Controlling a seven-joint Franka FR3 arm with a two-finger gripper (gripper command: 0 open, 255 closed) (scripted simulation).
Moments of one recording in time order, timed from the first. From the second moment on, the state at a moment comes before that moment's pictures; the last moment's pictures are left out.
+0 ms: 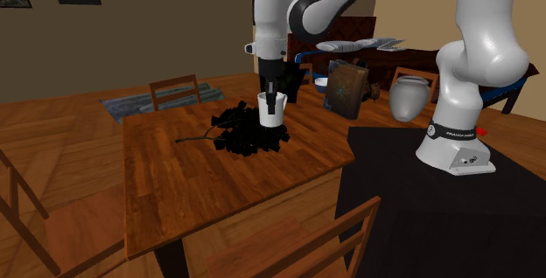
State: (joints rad) arm -0.02 0.22 0.08 -2.02 -0.11 2.23 0.11
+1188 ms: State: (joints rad) arm -0.02 0.12 0.09 -1.90 -0.08 2.01 0.08
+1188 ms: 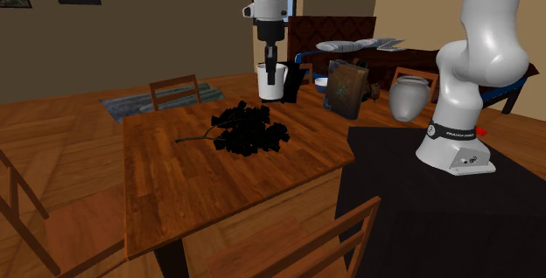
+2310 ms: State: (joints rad) arm -0.02 0.09 0.09 -1.71 -0.08 1.79 0.07
